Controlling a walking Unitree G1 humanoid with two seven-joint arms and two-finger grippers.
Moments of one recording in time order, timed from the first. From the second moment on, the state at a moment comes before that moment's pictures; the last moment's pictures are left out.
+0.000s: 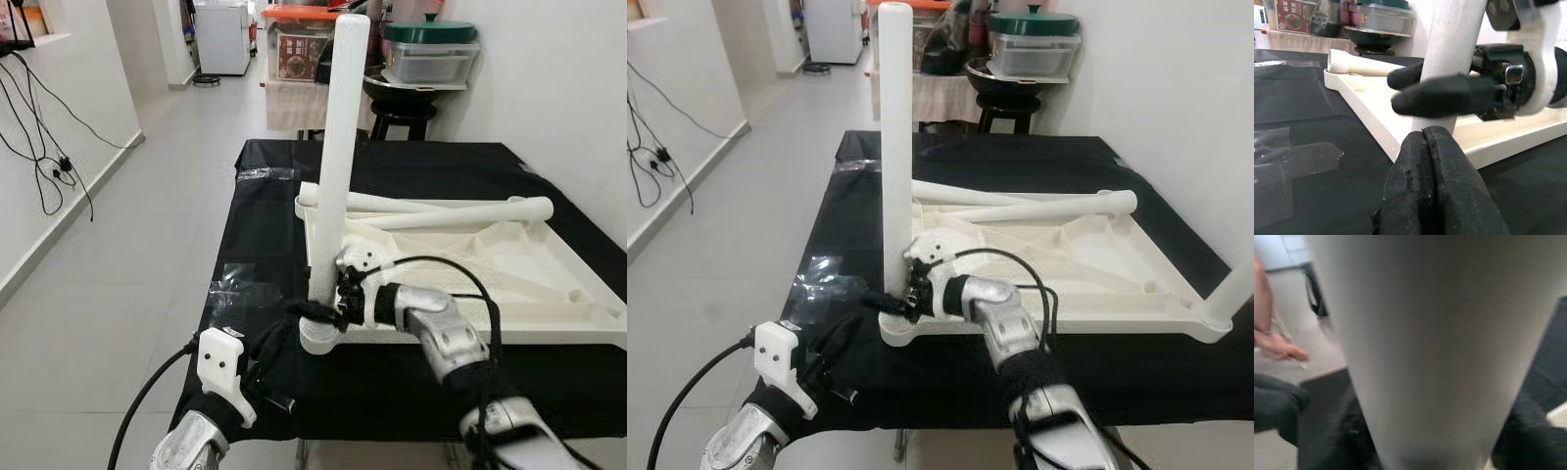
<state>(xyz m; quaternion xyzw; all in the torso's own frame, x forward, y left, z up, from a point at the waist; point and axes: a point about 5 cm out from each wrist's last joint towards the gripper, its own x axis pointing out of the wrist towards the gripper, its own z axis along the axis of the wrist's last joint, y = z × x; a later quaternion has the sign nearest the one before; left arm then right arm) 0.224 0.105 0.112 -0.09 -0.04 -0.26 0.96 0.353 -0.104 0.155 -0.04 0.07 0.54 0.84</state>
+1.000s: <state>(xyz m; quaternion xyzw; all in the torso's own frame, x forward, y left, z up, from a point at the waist) 0.223 0.108 0.111 -0.09 -0.03 -0.26 0.96 0.329 -0.082 0.130 0.01 0.04 0.21 0.98</state>
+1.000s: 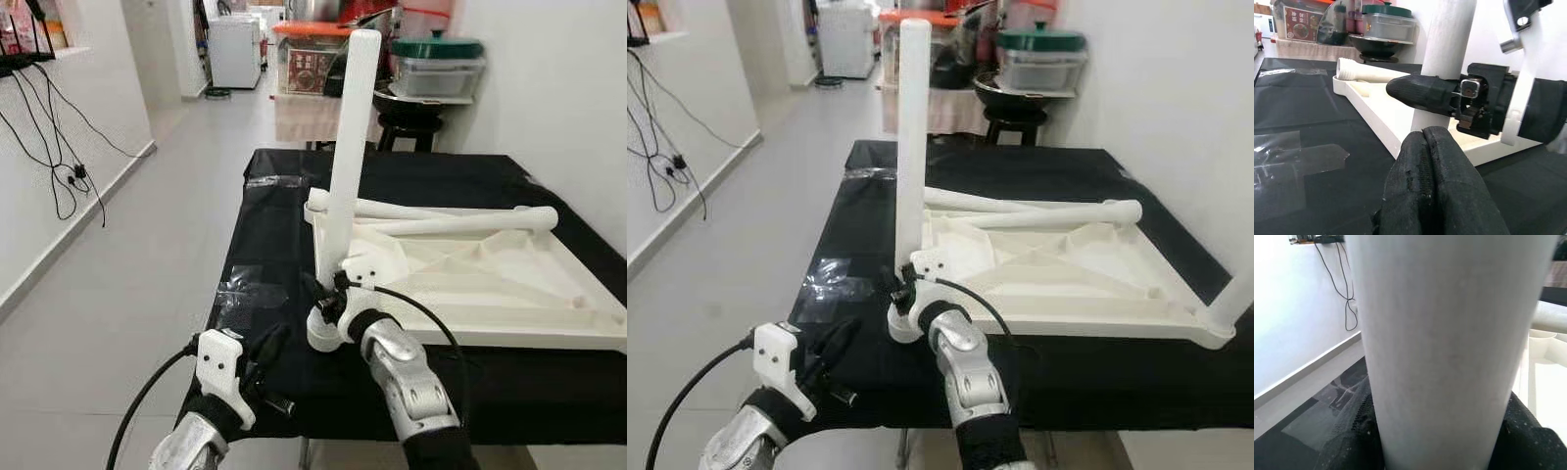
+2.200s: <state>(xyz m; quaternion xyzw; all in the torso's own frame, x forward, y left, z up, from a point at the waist) 0.226 0.106 0.111 -0.09 -0.03 -0.26 0.96 0.356 -0.118 0.184 -0.02 0.02 0.59 0.81</state>
